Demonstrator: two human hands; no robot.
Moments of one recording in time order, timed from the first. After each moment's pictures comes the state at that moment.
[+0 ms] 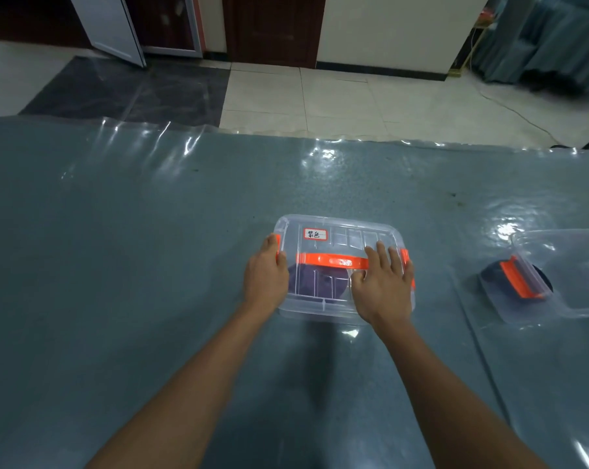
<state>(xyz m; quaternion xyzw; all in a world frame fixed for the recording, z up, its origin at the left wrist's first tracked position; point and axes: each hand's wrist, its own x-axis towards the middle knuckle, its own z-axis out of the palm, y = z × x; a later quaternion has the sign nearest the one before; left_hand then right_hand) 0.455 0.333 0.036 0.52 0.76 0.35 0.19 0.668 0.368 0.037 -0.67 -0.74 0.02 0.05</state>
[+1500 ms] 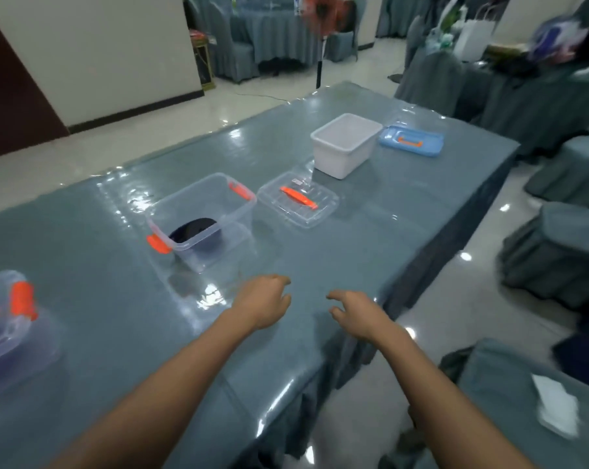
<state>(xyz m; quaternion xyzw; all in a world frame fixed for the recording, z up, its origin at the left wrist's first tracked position) 1.108 0.234 0.087 0.89 0.42 -0.04 0.16 1.311 0.131 0.055 -0.77 -0.58 0.26 0.07</state>
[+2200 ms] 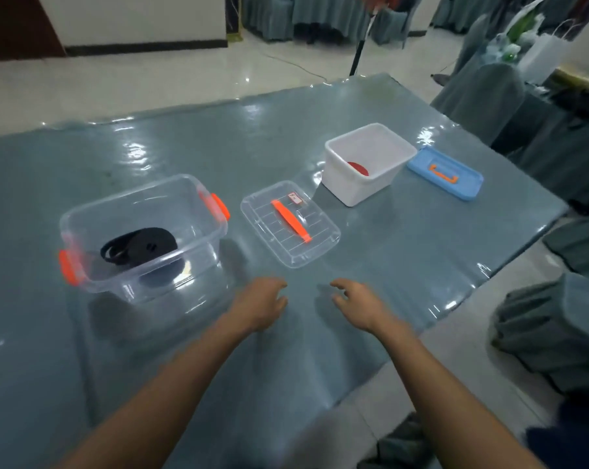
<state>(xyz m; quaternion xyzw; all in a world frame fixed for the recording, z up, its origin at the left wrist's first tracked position) 1.248 0.401 0.004 0.83 0.49 0.01 0.28 1.475 0.341 0.035 -0.77 -0.57 0.29 0.01</state>
